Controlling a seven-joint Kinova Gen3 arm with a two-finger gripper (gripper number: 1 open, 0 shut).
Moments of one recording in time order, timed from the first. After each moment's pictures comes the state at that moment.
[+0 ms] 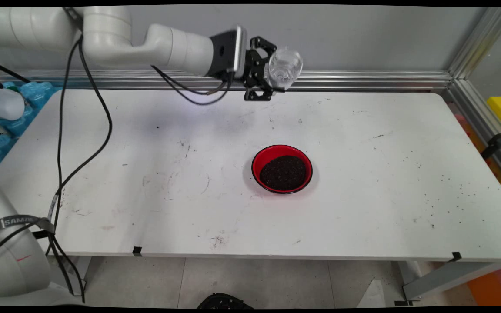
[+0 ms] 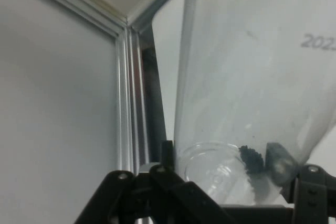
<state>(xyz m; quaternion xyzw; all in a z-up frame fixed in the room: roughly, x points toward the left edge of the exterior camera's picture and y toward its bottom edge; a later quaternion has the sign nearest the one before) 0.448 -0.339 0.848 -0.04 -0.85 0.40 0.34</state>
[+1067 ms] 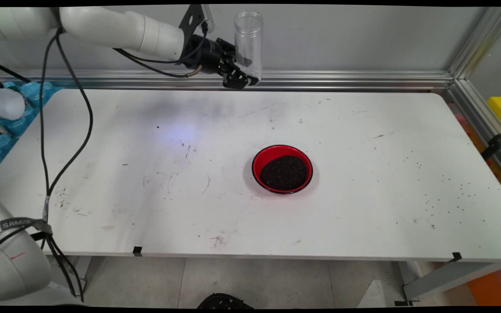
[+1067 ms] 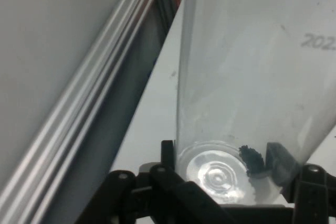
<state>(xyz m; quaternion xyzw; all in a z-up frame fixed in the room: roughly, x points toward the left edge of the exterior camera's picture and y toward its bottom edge) 0.530 -0.370 0.837 0.24 -0.84 0.25 0.41</state>
